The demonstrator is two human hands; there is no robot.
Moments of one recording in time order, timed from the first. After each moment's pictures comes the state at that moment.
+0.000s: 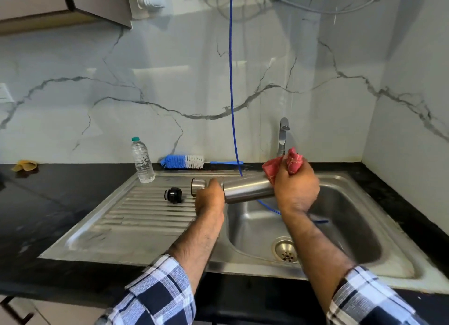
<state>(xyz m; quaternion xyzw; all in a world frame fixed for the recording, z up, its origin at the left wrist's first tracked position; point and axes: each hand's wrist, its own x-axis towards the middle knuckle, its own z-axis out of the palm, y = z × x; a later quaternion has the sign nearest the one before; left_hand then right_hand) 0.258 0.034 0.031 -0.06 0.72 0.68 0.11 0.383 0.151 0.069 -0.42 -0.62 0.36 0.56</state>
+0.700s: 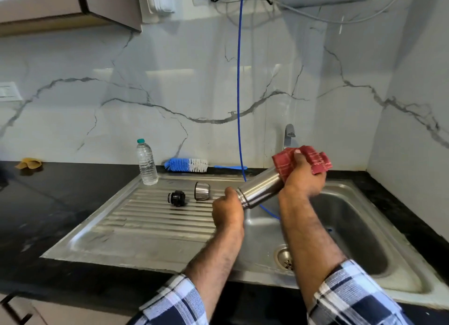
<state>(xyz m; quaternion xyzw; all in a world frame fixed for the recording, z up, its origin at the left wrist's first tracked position) 0.305 0.047 0.033 -0.03 0.66 0.75 0.10 0.358 0.165 0.095 -0.30 -0.26 0.71 0.58</state>
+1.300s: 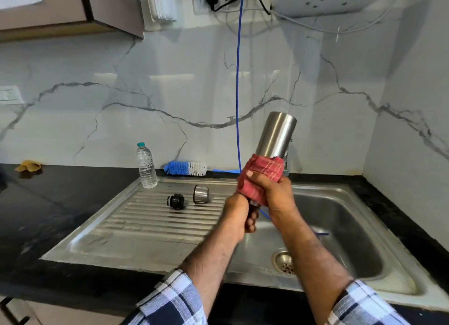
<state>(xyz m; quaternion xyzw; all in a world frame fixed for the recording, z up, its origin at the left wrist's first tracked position) 0.319 0.045 0.059 0.06 0.65 0.69 0.30 0.367 0.132 0.071 -0.16 -0.57 0.72 0.36</state>
